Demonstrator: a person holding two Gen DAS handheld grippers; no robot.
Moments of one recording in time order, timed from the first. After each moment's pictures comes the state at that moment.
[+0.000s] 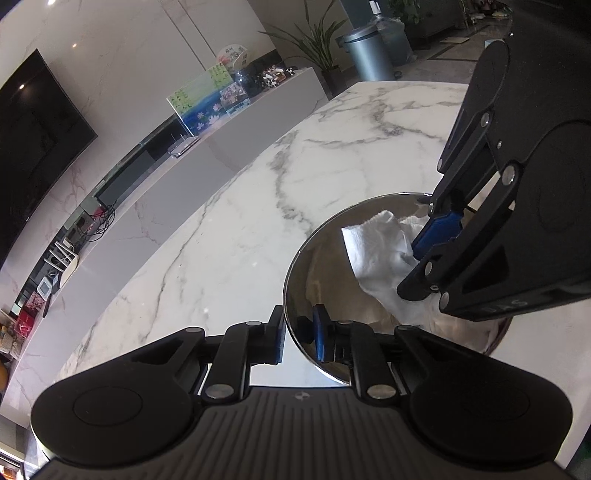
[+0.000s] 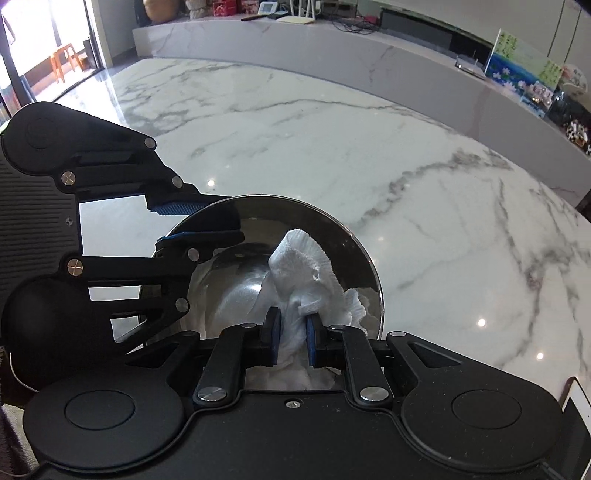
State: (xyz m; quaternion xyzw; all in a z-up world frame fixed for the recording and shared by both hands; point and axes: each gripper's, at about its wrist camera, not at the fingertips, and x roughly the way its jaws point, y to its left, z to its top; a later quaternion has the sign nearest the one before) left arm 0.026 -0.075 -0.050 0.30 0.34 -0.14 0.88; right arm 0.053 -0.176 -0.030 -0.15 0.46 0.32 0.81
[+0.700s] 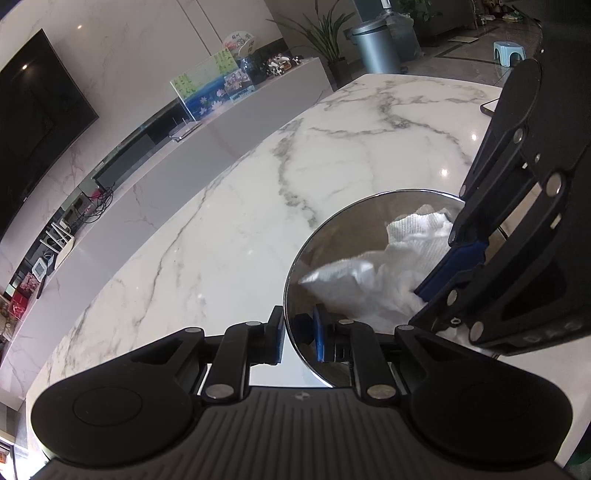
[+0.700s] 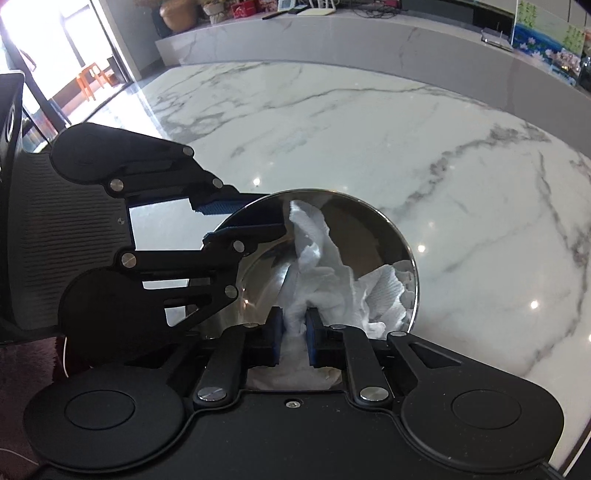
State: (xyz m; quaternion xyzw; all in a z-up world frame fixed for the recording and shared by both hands) left arm 0.027 -0.068 -0.051 0.28 0.36 -0.14 0.88; right arm 0.051 -0.175 -0.032 -0.11 0.50 0.37 0.78
